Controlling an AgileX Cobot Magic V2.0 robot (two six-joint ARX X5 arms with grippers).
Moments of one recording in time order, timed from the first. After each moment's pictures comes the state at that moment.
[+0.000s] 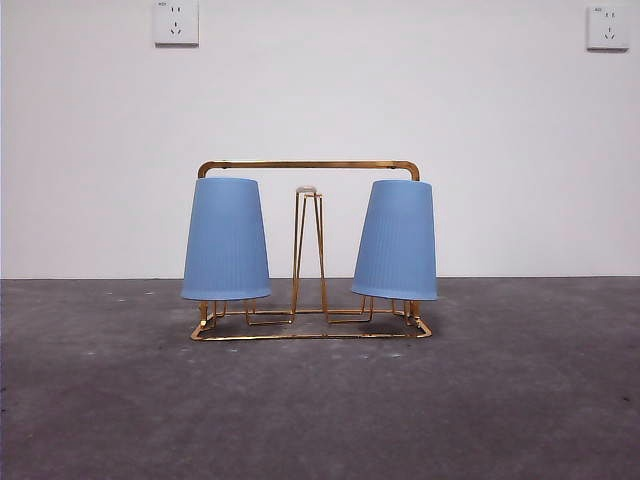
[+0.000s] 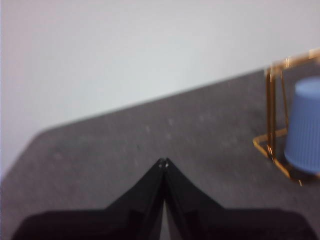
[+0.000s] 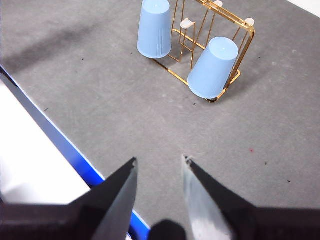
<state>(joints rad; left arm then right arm) 0.00 0.18 0.24 -0.15 0.04 0.21 0.86 0.71 1.39 -1.35 0.11 -0.04</state>
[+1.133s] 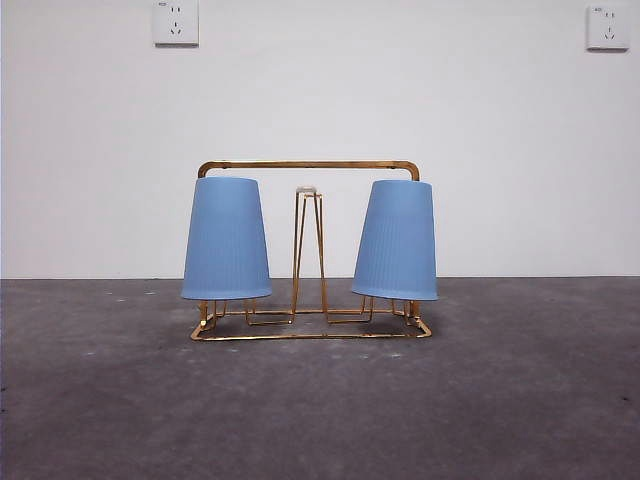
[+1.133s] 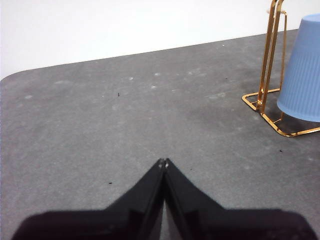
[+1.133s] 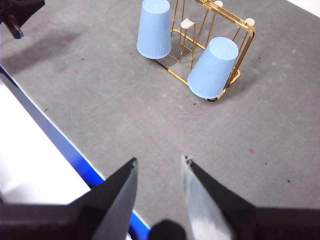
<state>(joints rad) 0.00 0.02 0.02 -0.17 0.04 0.10 0.86 0.71 1.39 -1.35 0.11 -0.04</state>
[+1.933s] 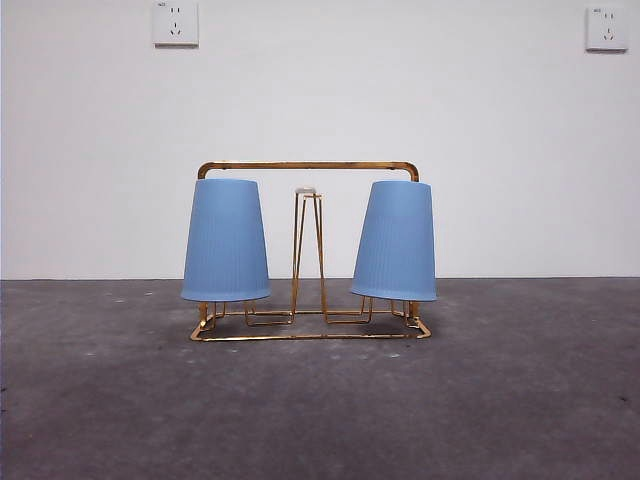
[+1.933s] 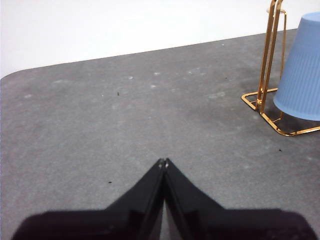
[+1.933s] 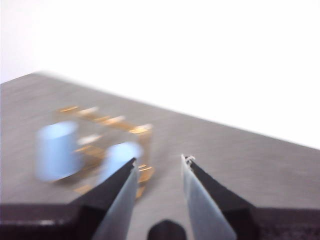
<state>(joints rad) 0.00 0.02 0.02 -0.17 0.04 0.10 0.15 0.39 1.01 -0.73 -0.15 -0.17</state>
